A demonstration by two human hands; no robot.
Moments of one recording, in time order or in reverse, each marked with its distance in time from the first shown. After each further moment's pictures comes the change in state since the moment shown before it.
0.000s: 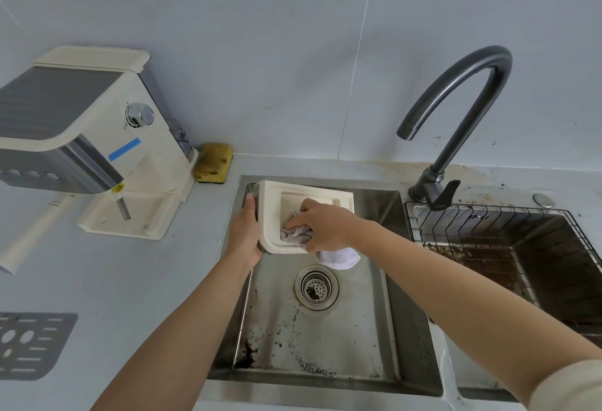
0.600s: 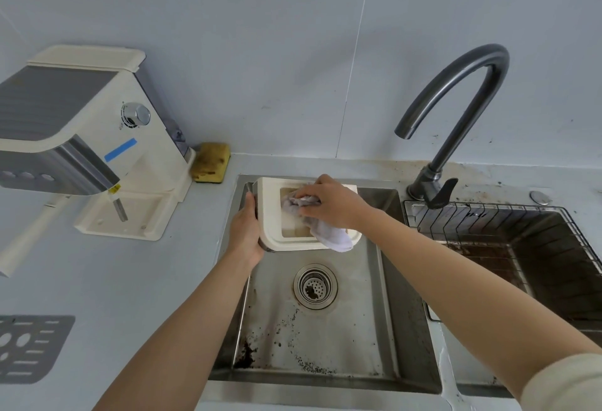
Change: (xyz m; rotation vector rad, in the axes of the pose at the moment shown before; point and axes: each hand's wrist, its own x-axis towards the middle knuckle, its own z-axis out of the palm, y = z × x) left_hand 0.001 0.002 0.004 -0.096 -0.003 -0.087; right_hand 0.006 0.017 -0.015 0.269 0.225 0.118
